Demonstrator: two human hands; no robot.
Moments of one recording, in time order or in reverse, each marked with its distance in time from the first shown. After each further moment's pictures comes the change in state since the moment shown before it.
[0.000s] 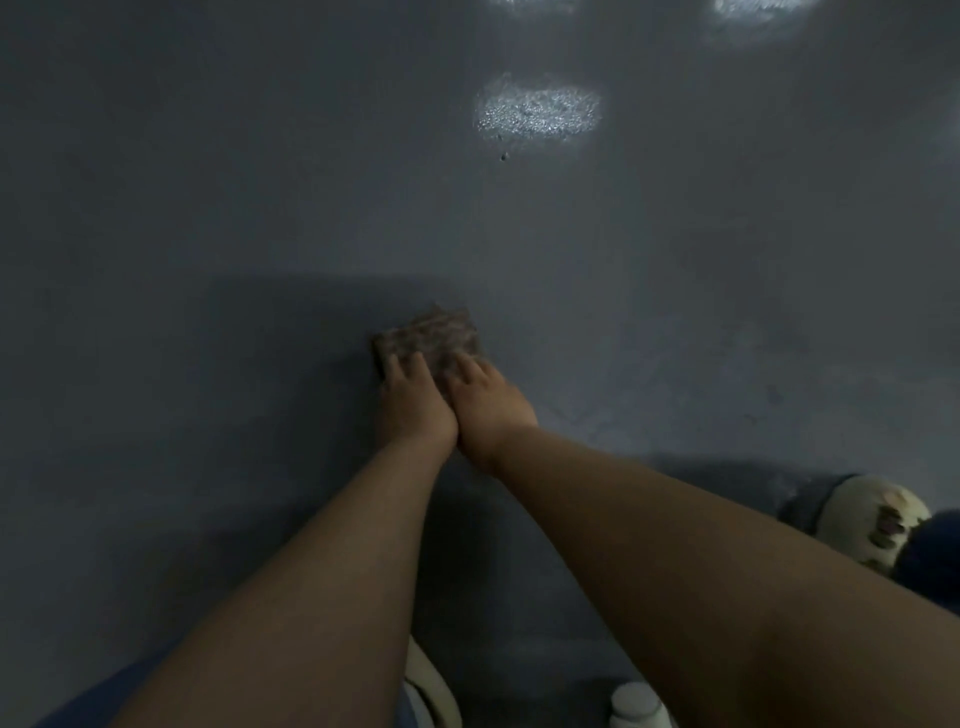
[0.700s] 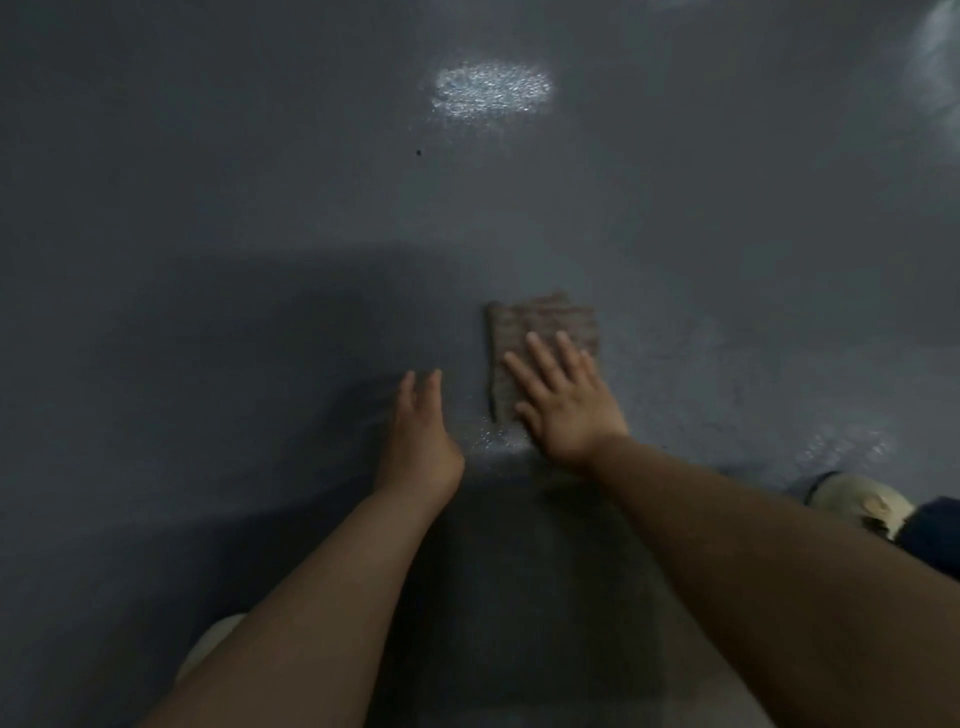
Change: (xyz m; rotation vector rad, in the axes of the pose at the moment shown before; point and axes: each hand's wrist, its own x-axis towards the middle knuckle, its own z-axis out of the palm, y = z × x) left_hand 0.001 0.049 0.045 -0.063 -0.142 0.264; right_hand -0.009 0.166 0.024 -0.208 0.075 0.190
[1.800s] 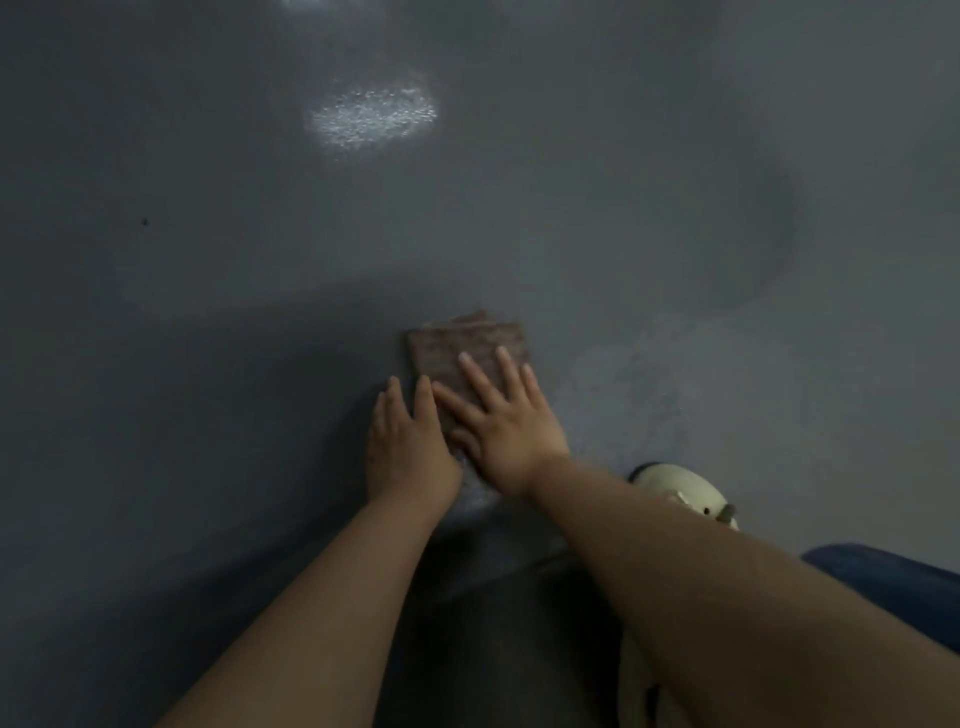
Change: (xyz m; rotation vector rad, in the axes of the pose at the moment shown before) left_hand 0.017 0.168 0.120 0.352 -0.123 0.122; right_hand -0.048 0.143 0.024 0.096 0.092 0.109
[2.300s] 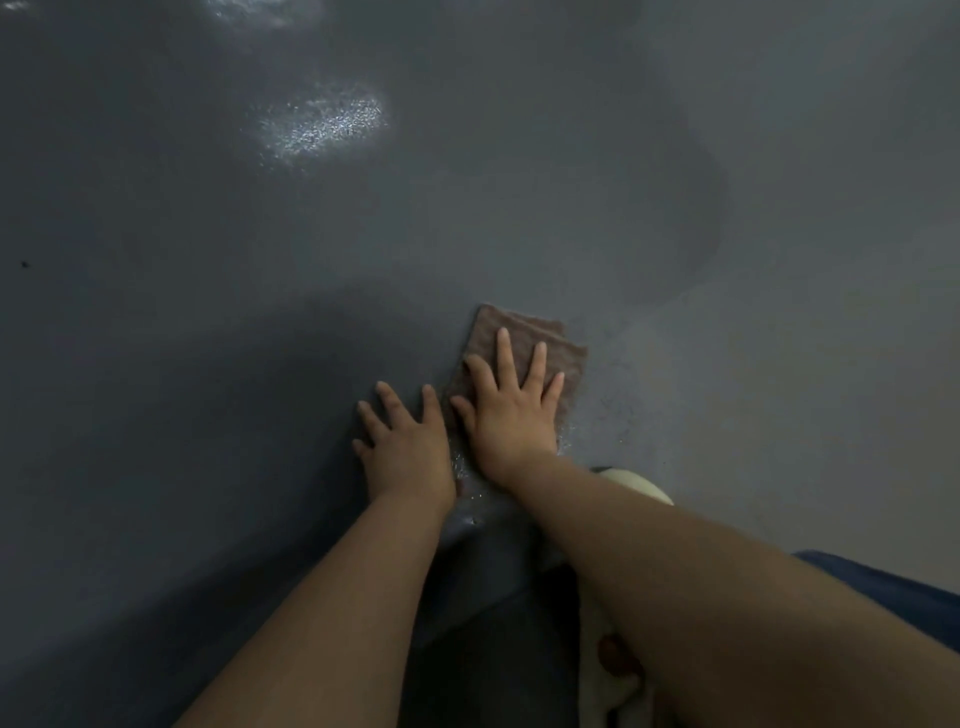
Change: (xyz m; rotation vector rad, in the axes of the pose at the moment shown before) left_hand 0.021 0.058 0.028 0.355 -0.159 0.052; right_hand -0.007 0.045 -0.009 0.306 0.041 0.451
